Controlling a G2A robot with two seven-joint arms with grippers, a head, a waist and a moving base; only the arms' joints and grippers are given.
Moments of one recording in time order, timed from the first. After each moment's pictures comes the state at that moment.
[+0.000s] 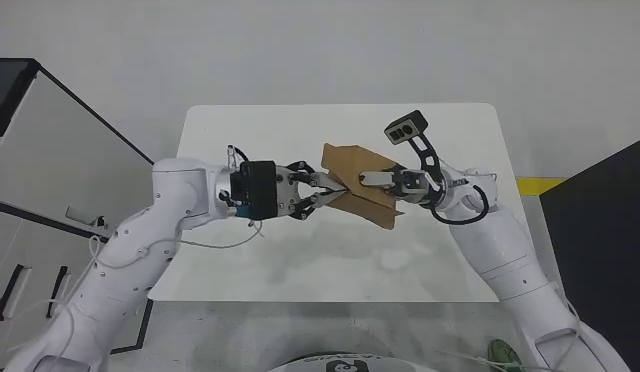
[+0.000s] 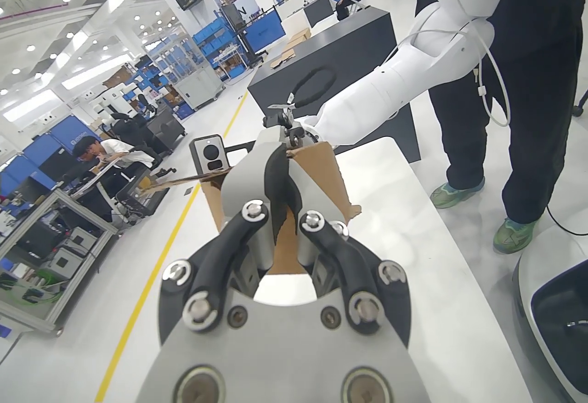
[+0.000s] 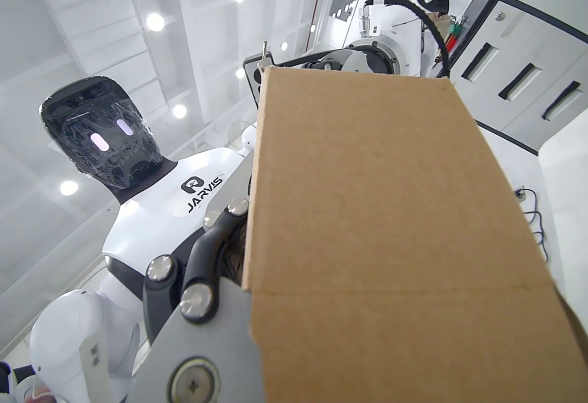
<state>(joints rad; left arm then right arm) 1.16 -0.96 -1.12 -1.90 1.45 -0.93 0.42 -1.15 -1.18 1.13 -1.44 0.94 -0.34 1.41</state>
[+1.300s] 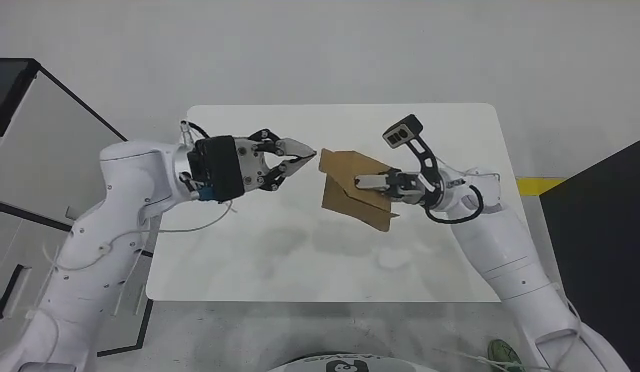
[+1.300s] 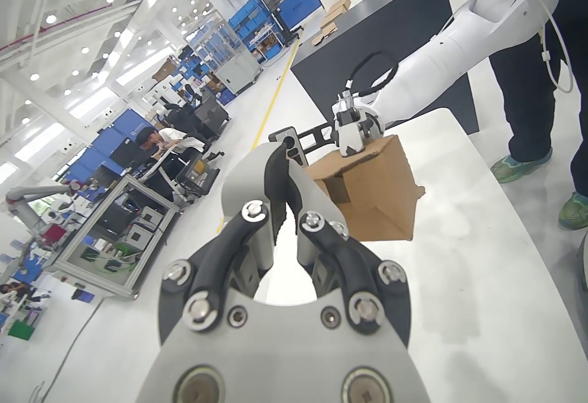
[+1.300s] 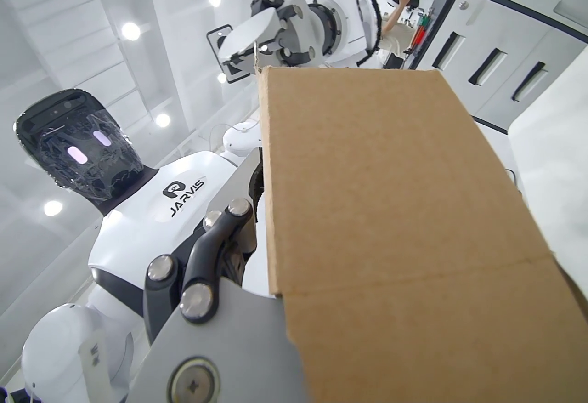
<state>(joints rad) 1.17 -0.94 -1.30 -1.96 1.48 -0.93 0.39 -1.15 -1.18 1.15 -1.43 0.83 -0.29 1.40</state>
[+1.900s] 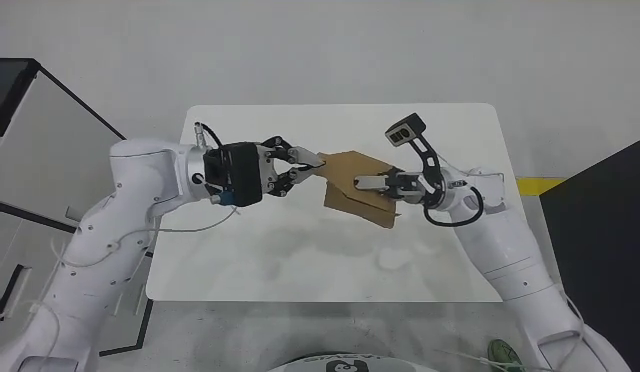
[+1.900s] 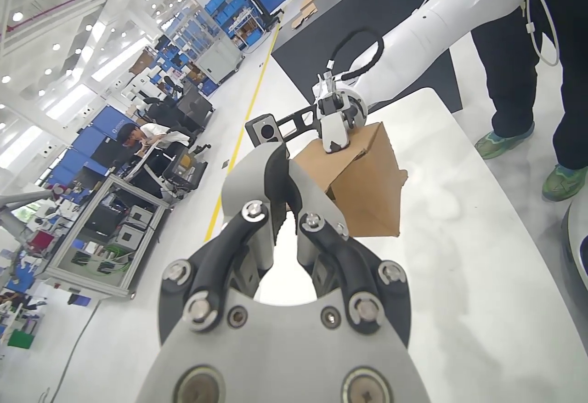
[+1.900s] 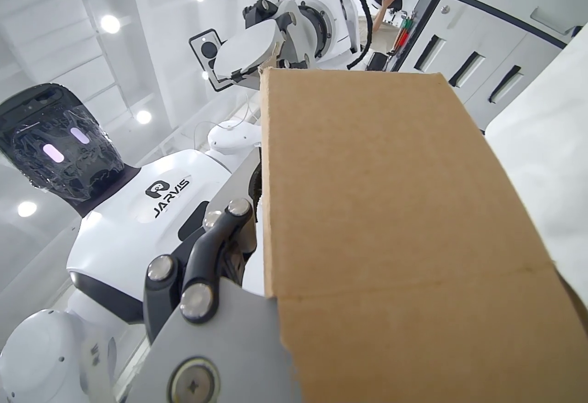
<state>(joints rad) 1.13 -0.94 -1.25 -1.95 1.51 -0.98 0.34 -1.16 -1.18 1.17 -1.45 0.80 -0.33 1.39</state>
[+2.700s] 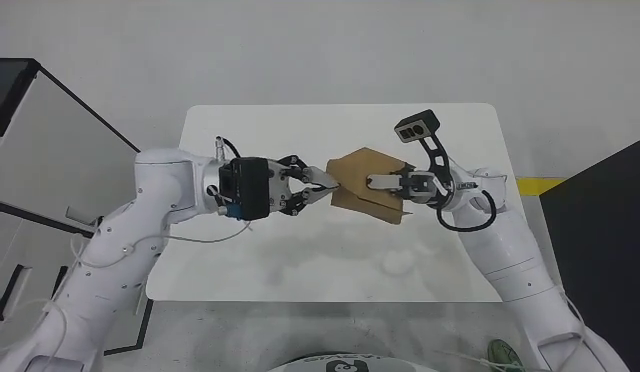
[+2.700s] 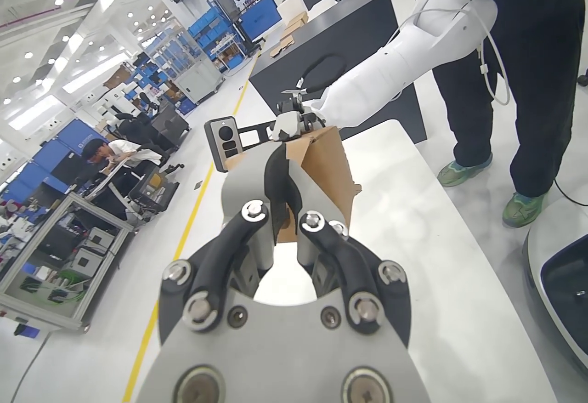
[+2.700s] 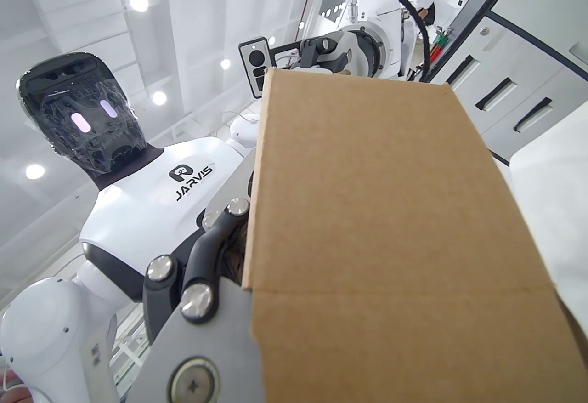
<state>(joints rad) 1.14 -0.95 -1.16 -1.94 1.46 -0.99 0.39 -1.17 -1.18 1.19 -1.48 0.90 -0.39 1.43</state>
